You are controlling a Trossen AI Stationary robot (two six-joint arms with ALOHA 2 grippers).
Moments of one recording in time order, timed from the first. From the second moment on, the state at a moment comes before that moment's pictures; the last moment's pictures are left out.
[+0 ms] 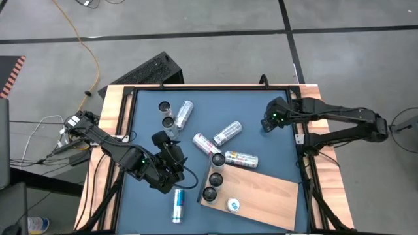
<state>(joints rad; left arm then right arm) -0.54 1.54 1.50 -1.06 -0.85 -0.64 -0.24 1.04 0.96 -1.15 0.34 0.78</state>
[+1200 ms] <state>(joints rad) -0.54 1.54 1.50 -1.06 -0.83 -0.63 -0.19 1.16 0.96 -1.17 0.33 0.72</state>
